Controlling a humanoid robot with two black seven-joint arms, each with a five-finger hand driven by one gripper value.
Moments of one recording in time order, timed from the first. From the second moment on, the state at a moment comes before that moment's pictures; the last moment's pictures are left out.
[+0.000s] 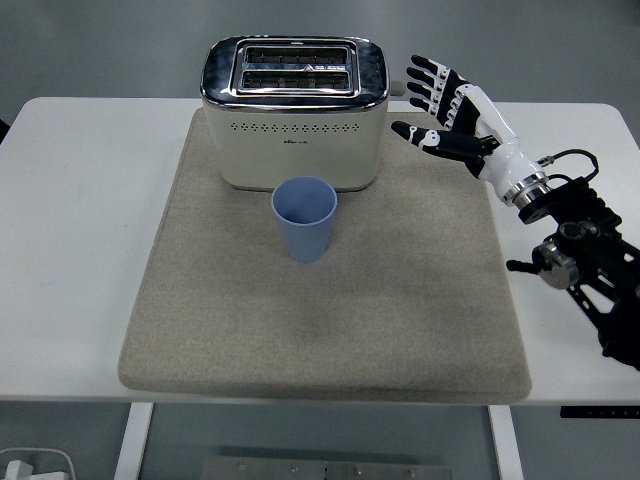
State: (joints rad) left arm 0.00 0.00 -0.05 -0.15 -0.04 -0.10 0.09; right arm 0.73 -0.26 0.80 1.05 -0.77 0.01 0.26
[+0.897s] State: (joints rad) left arm 0.00 0.00 -0.05 -0.15 -0.04 -0.10 0.09; right arm 0.98 -0.20 0.80 0.73 -0.30 0.04 -0.17
